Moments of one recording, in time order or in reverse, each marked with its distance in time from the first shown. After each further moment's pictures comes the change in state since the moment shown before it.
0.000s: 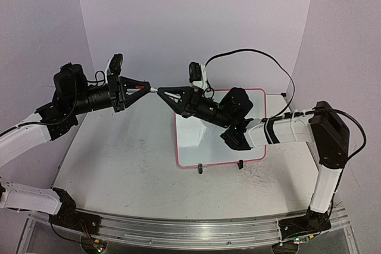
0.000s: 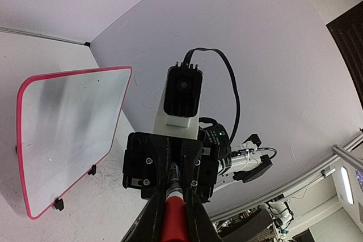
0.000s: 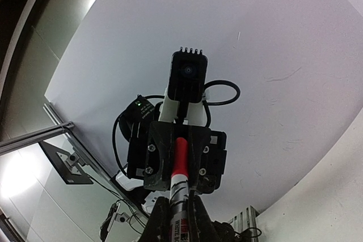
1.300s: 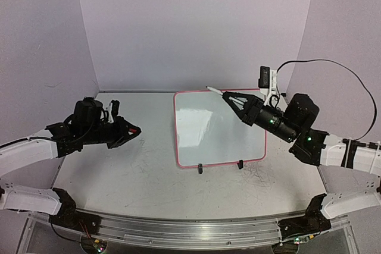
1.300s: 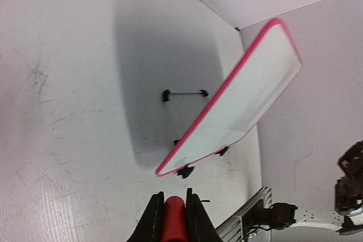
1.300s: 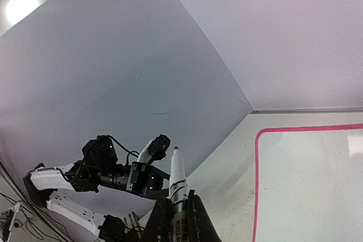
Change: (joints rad) left arm -0.005 -0.032 -0.252 -0.287 -0.387 0.051; right arm -0.108 -0.768 -0.501 -0.578 0.342 -0.520
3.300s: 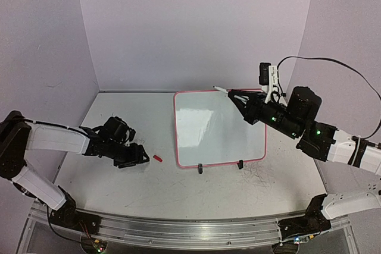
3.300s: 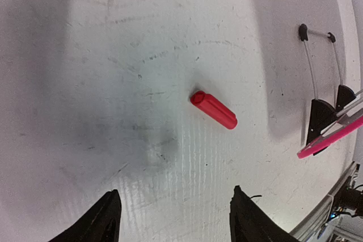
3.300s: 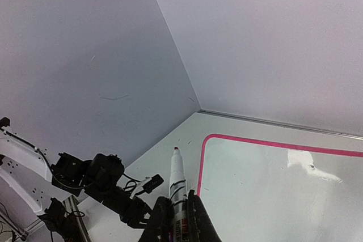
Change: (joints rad) left arm 0.000 0.427 -0.034 -0.021 -0.024 0.196; right arm 0.000 -0.047 0.094 -0.277 0.132 -0.251
